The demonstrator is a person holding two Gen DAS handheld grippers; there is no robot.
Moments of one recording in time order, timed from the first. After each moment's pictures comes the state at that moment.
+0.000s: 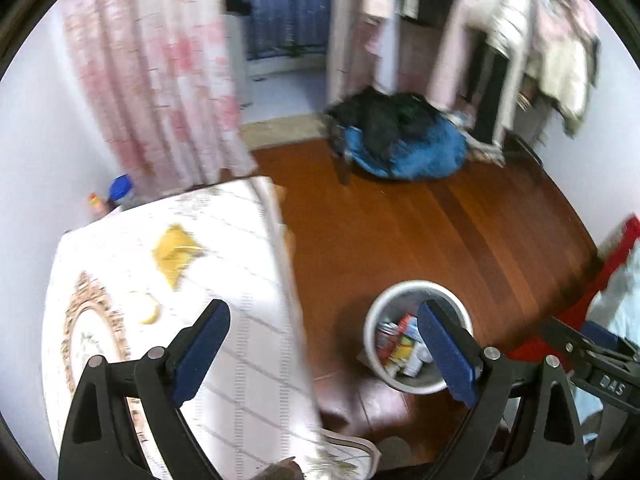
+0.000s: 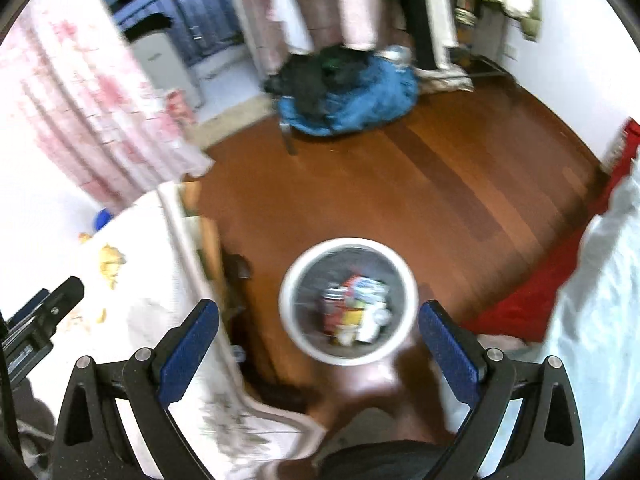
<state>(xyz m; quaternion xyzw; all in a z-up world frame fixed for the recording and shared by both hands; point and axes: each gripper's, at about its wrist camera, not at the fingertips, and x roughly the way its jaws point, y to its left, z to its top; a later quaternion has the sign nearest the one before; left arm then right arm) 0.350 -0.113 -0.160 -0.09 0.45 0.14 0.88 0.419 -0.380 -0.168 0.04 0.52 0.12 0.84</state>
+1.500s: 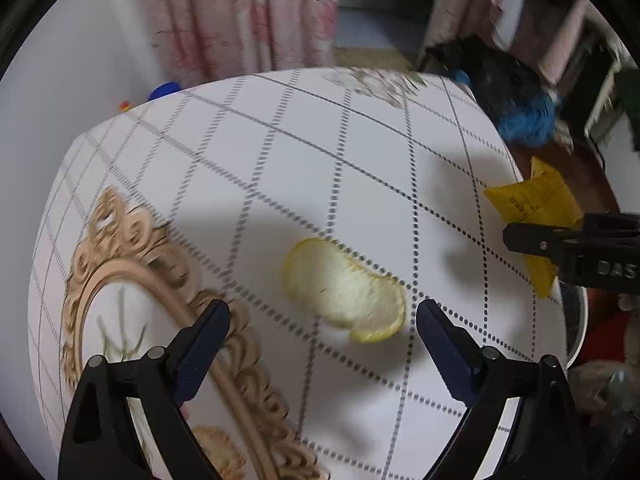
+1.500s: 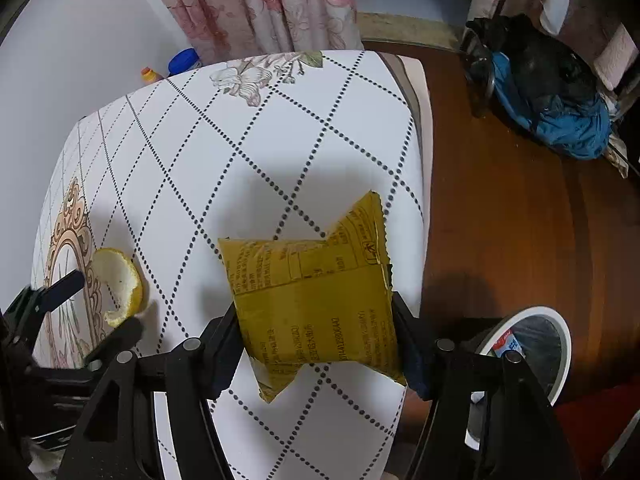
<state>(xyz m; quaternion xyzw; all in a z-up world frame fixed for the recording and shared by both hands) 0.318 0.124 -0.329 -0.12 0.54 0.17 0.81 0.471 -0.023 -0.322 -0.16 0.60 0.30 0.72</state>
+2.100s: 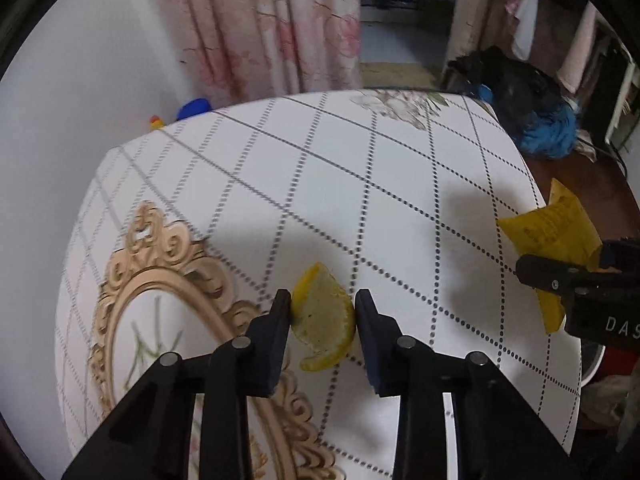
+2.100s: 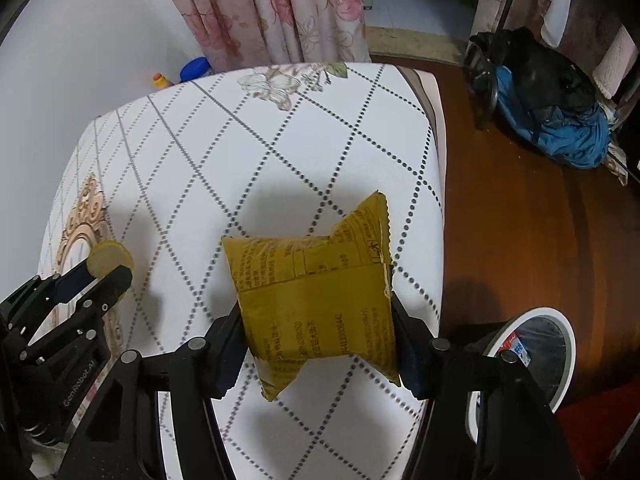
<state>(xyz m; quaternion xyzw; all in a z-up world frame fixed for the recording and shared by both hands) 0.304 0.124 -0.310 -0.10 0.51 0.23 0.82 0.436 -0.015 -0.311 -0.15 0.58 0.32 0.74</state>
